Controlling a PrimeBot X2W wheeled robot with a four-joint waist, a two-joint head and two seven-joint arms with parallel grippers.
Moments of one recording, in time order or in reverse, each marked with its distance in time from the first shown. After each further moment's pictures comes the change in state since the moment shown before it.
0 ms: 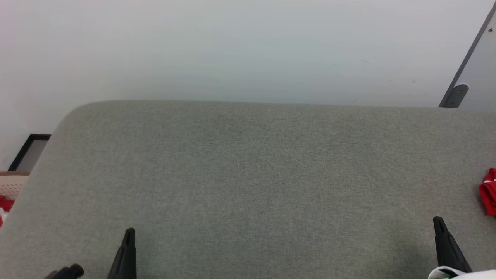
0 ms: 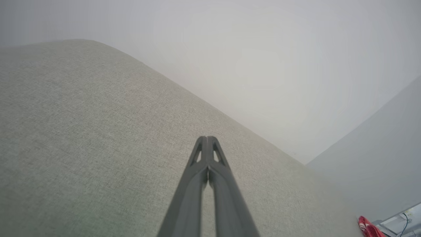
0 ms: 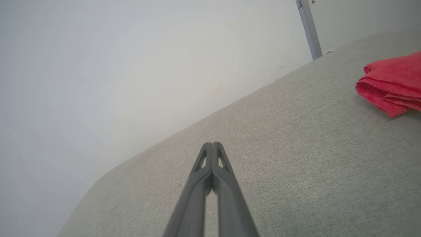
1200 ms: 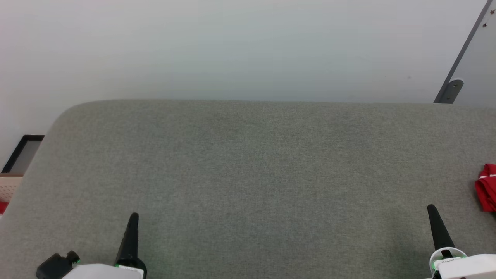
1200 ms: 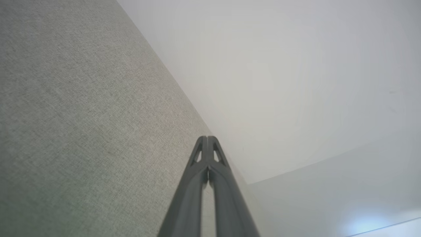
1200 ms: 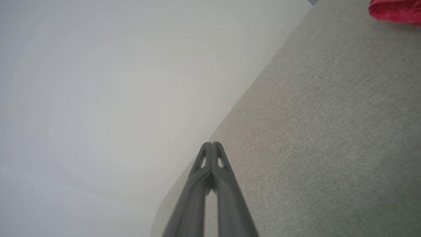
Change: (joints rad) left arm -0.105 -0.025 0.019 0.067 -0.424 0.000 0.115; right arm -0.097 0.030 -0.020 0.081 0.412 0.000 0.095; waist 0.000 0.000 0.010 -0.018
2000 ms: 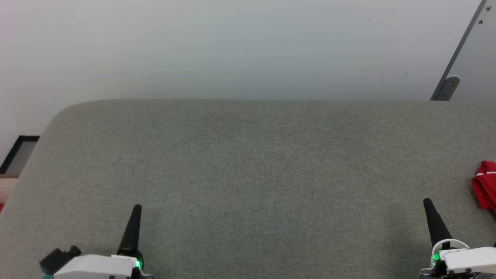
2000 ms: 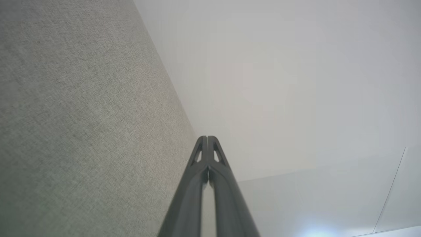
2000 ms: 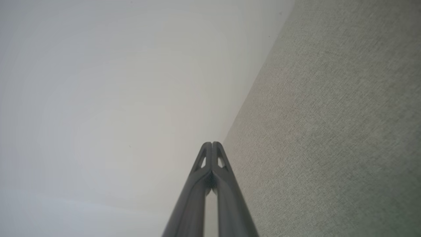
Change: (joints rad) left arm -0.050 -0.015 0.016 0.035 -0.206 0.000 0.063; right arm -0.045 0.014 -0.010 0.041 0.206 0.000 0.050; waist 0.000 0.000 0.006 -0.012
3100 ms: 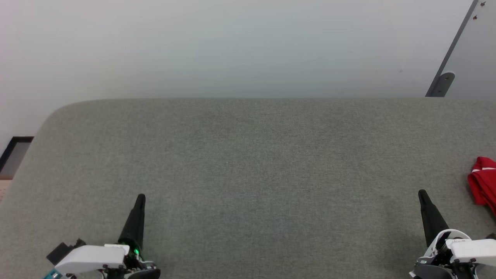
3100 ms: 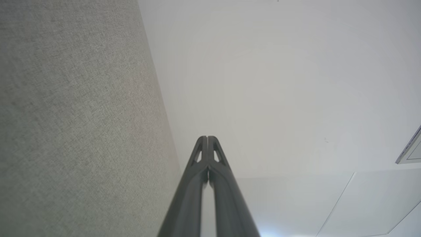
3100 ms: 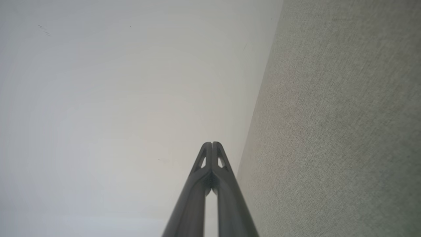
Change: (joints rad) left arm -0.059 -0.021 0.021 0.038 -0.223 0.000 0.070; right arm -0.054 0.021 -0.014 0.045 0.222 0.000 0.056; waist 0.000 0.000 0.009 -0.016
